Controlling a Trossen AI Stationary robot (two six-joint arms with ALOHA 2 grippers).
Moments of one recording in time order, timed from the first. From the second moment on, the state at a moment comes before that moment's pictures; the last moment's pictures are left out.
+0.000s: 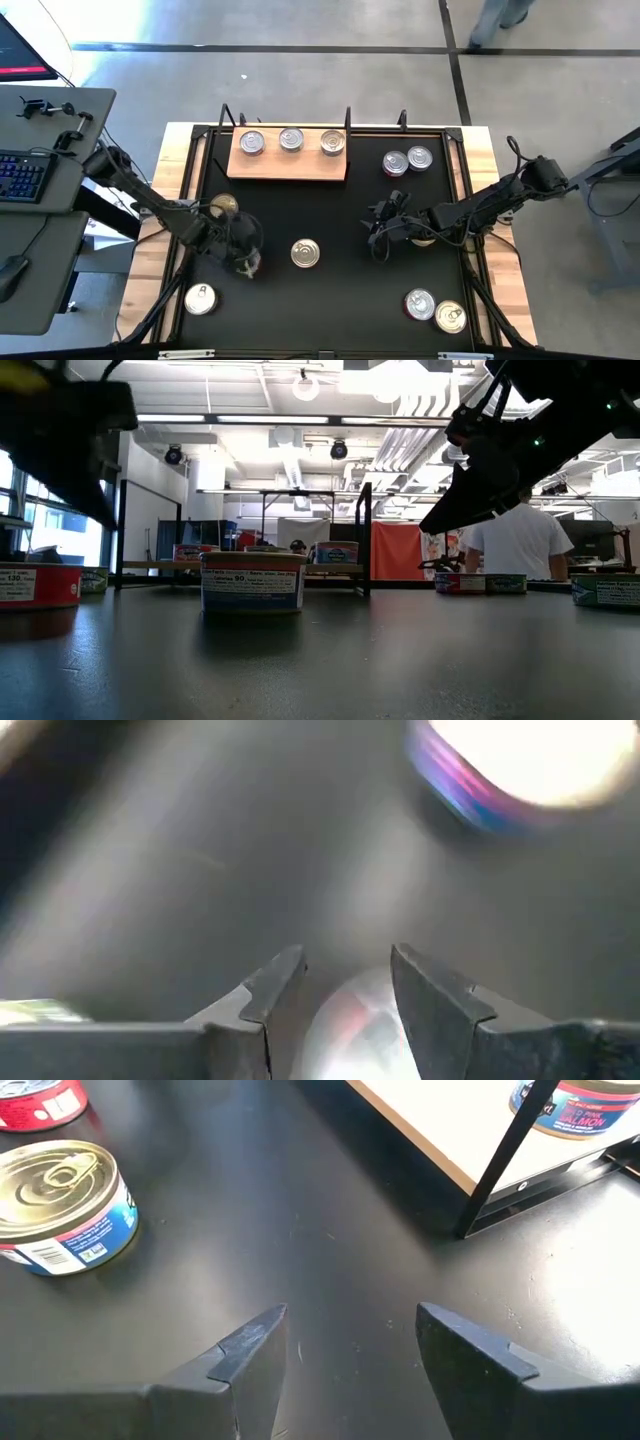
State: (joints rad) left arm -0.60 1.22 0.66 -0.67 -0.48 -0.92; right arm 0.26 1.36 0.53 0.11 0.60 0.44
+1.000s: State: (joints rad) left arm -0.53 1.34 0.63 -0.35 -0.47 -0.37; right arm 0.26 1.36 0.53 0.12 0.61 0.44
